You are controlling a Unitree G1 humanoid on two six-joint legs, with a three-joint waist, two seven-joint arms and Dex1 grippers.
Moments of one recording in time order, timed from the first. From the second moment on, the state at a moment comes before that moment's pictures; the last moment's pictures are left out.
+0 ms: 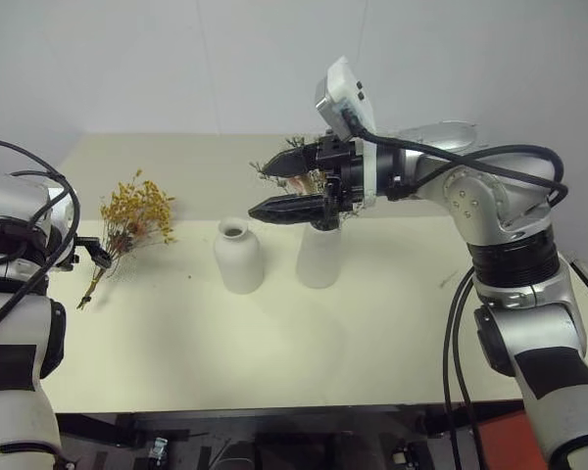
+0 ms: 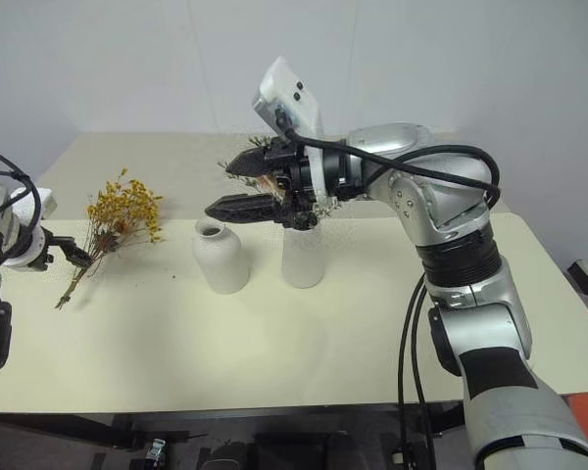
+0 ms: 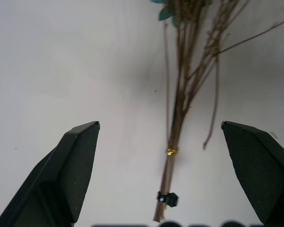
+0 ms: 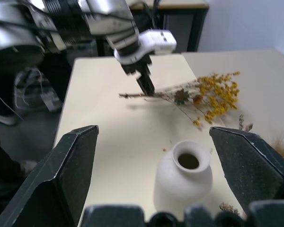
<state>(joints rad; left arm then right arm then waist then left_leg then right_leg) -1.30 0.93 -0.29 1.04 -0.01 1.21 -0.66 -1.28 -0.49 0.25 0.01 0.56 0.91 1.00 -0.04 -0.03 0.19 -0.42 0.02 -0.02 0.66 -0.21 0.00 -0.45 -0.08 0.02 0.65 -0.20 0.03</state>
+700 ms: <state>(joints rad) -1.32 0.86 -0.22 1.17 0.07 1.13 -0.67 -1.33 -0.42 0.41 0.20 0.28 0.74 1.09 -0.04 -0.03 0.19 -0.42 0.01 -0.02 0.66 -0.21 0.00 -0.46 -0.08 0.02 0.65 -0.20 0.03</state>
